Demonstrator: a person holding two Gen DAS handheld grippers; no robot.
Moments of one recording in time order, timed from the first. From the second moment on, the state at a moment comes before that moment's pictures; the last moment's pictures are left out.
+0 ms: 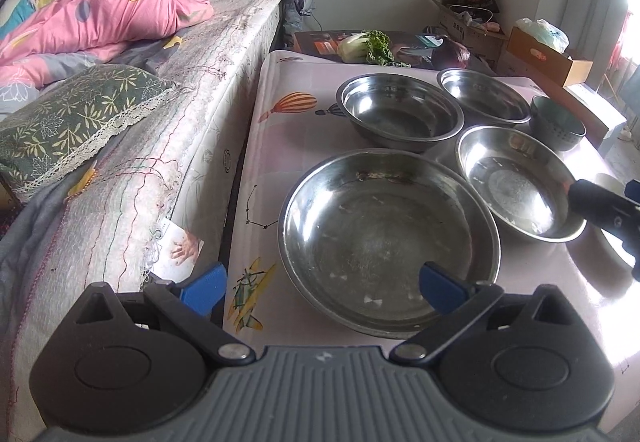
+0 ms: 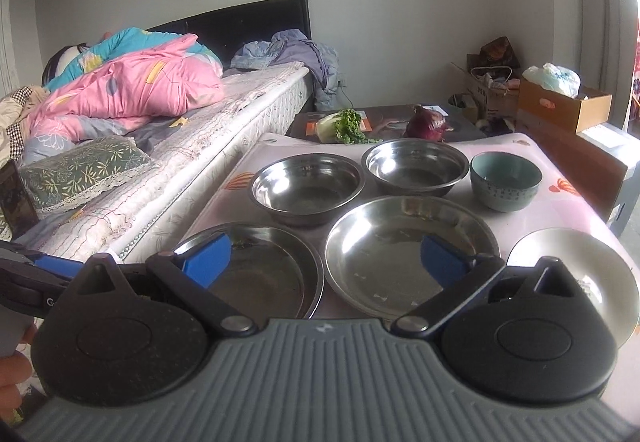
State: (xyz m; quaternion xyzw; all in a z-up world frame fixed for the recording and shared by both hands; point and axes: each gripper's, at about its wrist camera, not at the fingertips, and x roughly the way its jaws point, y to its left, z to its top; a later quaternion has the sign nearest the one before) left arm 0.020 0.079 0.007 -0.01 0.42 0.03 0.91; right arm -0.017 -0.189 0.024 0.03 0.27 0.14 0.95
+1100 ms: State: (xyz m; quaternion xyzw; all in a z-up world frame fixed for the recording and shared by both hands) left arm 0.251 0.058 -0.015 0.01 0.45 0.00 0.89; right arm 0.244 -0.173 -0.035 0.08 0.38 0.16 0.91
